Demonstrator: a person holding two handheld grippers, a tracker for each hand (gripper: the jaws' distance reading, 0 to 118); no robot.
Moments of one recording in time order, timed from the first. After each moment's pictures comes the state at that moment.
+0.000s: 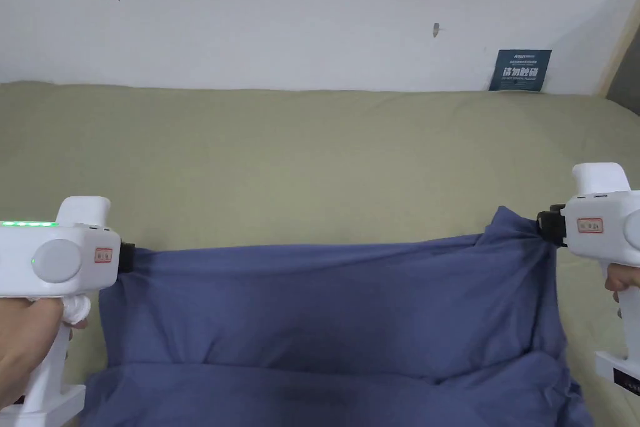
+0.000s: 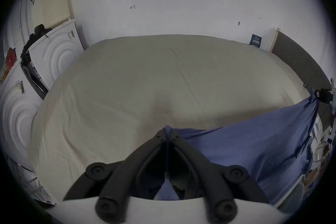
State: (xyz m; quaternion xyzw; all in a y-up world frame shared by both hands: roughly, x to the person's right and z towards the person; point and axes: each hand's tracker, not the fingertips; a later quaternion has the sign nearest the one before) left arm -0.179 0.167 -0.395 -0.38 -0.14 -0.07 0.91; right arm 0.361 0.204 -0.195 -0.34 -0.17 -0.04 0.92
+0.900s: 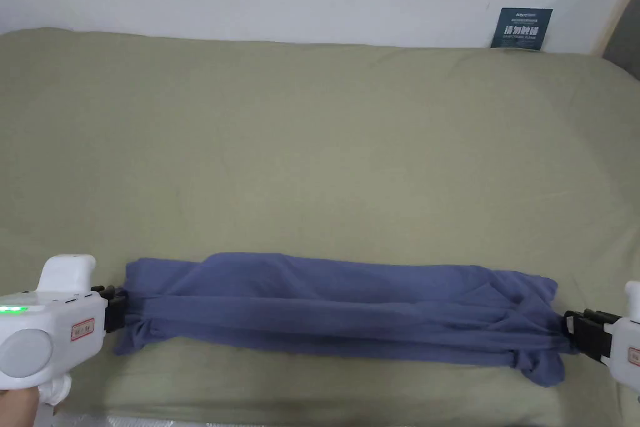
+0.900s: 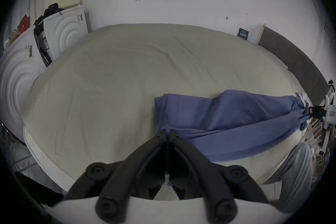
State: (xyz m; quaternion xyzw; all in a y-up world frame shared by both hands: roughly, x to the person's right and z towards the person) left arm -0.266 0.100 -0.219 -0.39 -0.16 -0.04 0.90; right arm 0.297 0.102 0.026 -0.36 -0.17 -0.14 0.91
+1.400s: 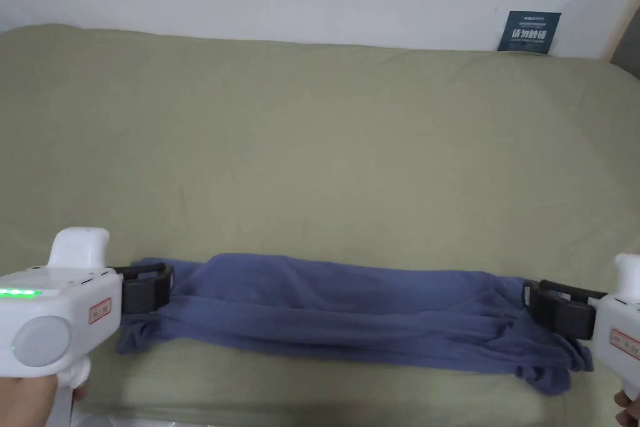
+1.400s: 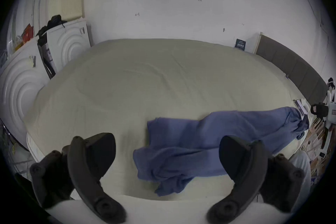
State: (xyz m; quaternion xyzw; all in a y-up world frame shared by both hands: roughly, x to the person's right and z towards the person) left arm -0.238 0.140 -0.213 -0.34 -0.16 -0.04 0.93; right arm 0.263 0.141 -0.002 -0.29 -0.17 -0.07 0.94
